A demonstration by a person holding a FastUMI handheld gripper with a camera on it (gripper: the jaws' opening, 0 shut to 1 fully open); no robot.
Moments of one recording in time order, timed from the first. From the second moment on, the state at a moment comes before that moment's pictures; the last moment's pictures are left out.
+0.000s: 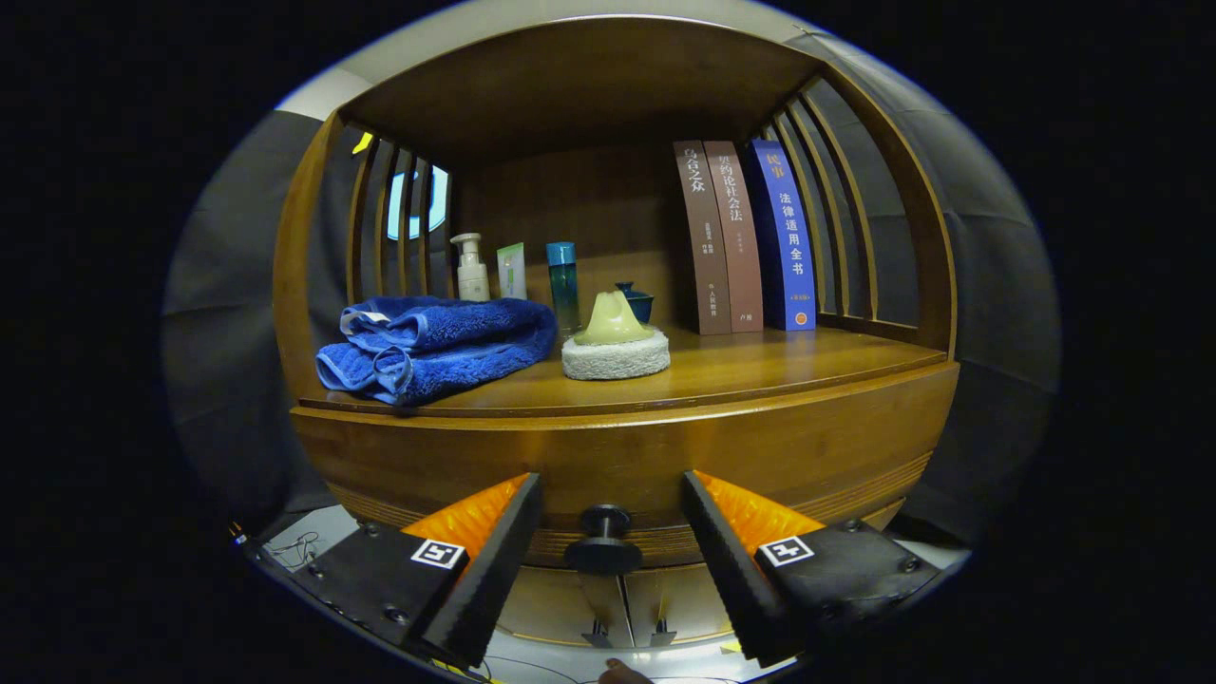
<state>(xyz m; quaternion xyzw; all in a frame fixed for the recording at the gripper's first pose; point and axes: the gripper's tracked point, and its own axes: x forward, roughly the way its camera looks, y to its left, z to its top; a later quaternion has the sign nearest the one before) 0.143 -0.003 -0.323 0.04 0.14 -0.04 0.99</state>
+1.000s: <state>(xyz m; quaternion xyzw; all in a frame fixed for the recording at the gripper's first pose) 0.057 0.008 -0.207 0.04 0.10 -0.02 0.99</state>
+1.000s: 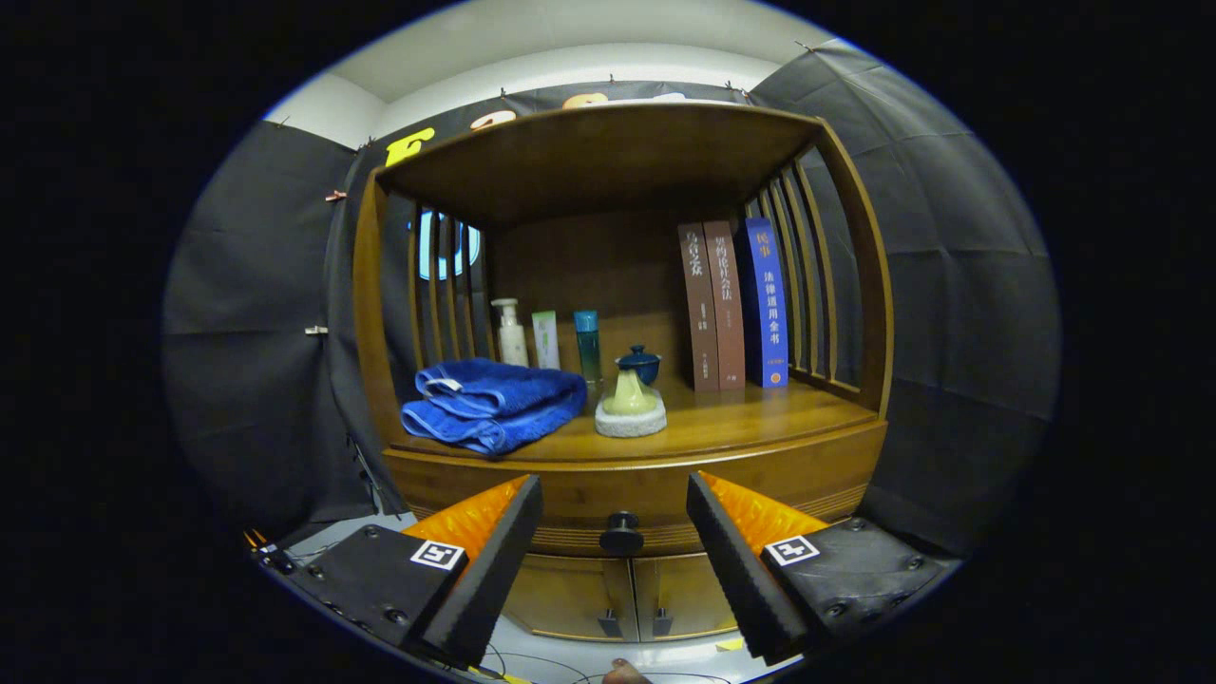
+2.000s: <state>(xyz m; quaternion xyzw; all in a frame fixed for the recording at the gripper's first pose) 0.013 0.022 -0.065 0.03 0.05 -0.01 1.00</state>
